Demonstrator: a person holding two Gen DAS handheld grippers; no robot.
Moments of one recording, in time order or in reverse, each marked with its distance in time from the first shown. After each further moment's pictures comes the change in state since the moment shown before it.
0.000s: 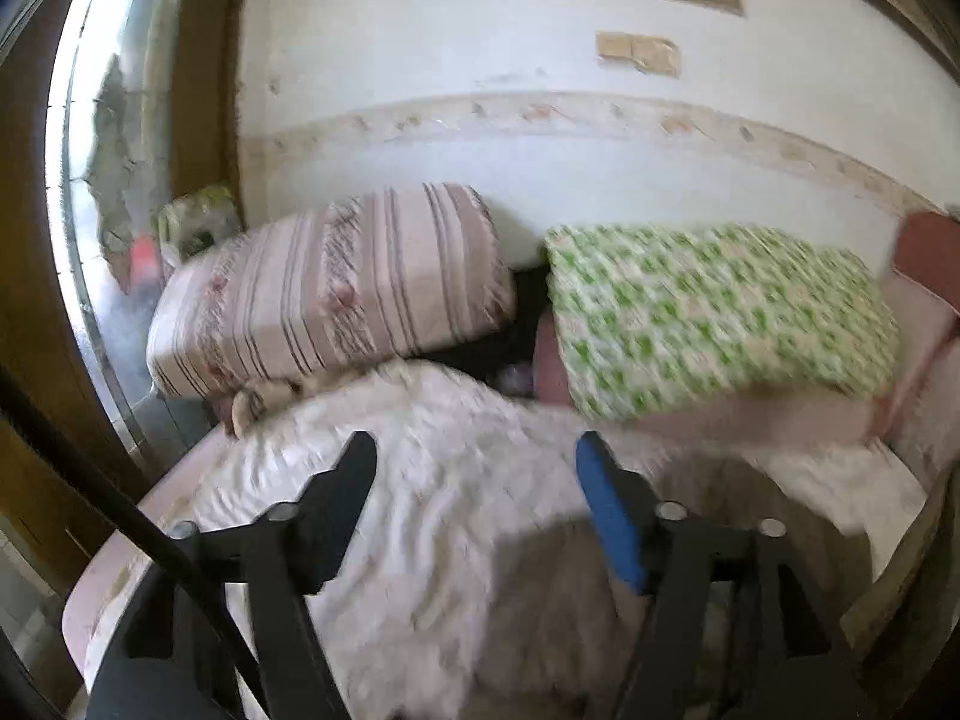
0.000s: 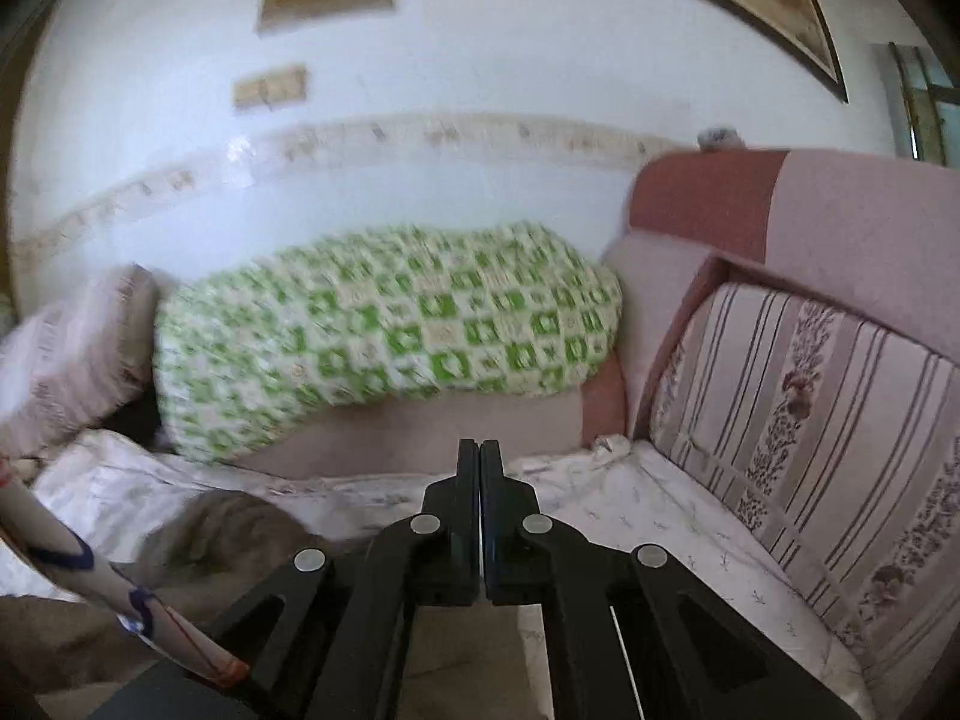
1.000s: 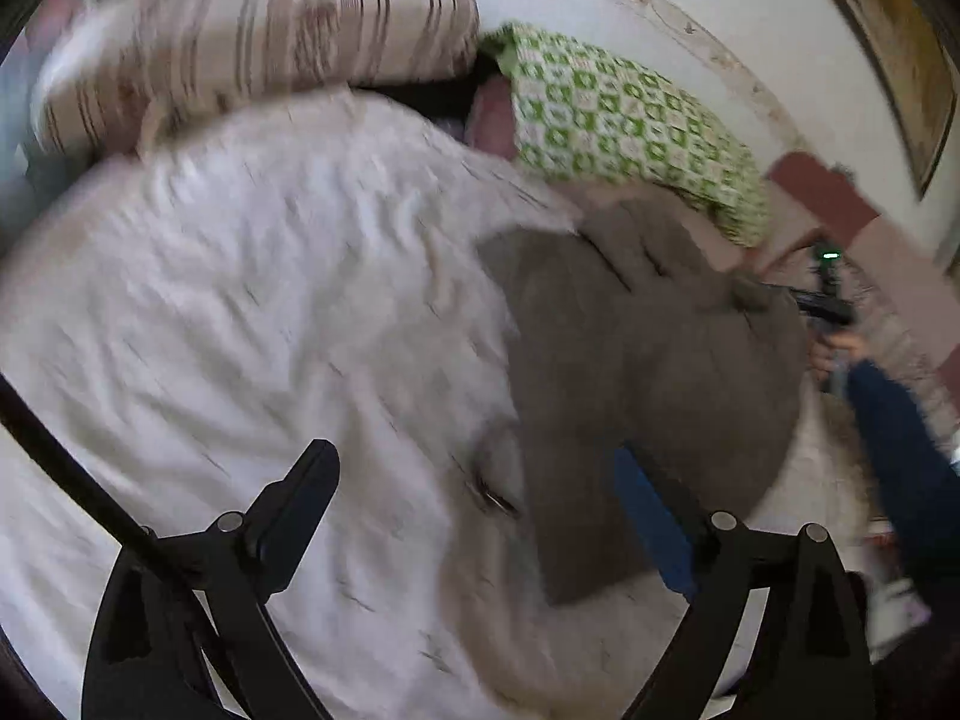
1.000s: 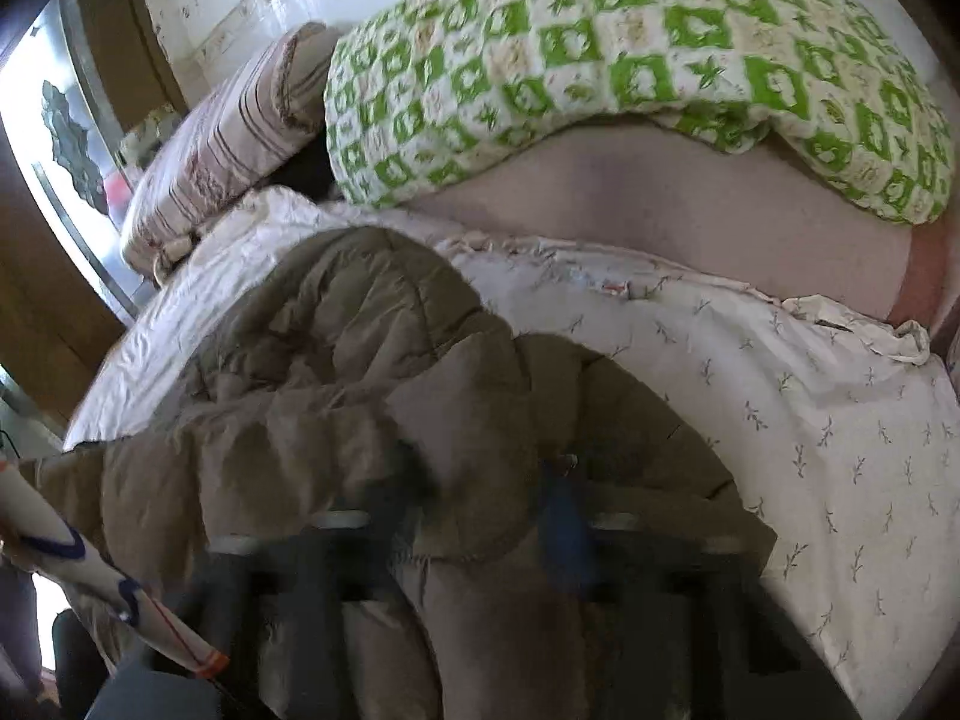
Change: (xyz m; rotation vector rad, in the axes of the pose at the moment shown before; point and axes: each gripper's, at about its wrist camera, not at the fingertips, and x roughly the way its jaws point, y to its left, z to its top) left arm 0.008 0.195 -0.212 -0.144 0.482 -0.606; right arm 0.154 0.058 -0.091 -0.255 0.518 0.638
